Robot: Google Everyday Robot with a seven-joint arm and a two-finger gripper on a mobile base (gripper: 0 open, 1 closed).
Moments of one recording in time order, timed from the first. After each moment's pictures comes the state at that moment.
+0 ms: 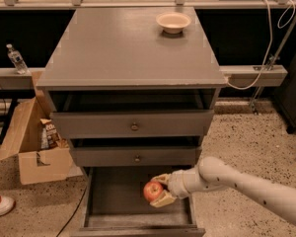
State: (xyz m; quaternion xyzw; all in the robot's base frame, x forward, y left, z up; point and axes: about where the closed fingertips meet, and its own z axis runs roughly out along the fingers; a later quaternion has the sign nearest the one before) arm 0.492 -0.031 0.411 -0.62 0.65 0.30 0.32
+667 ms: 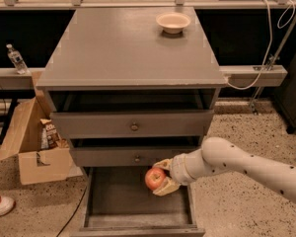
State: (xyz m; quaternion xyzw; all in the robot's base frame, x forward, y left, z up) arm 0.494 -0.037 0.515 -0.67 0.64 0.23 0.31
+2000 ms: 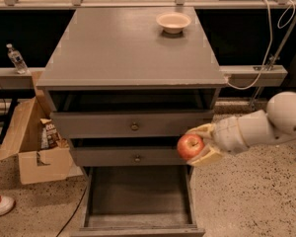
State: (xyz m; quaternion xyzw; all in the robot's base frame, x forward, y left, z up) arm 0.496 -0.134 0.703 -0.64 0.64 0.23 0.35
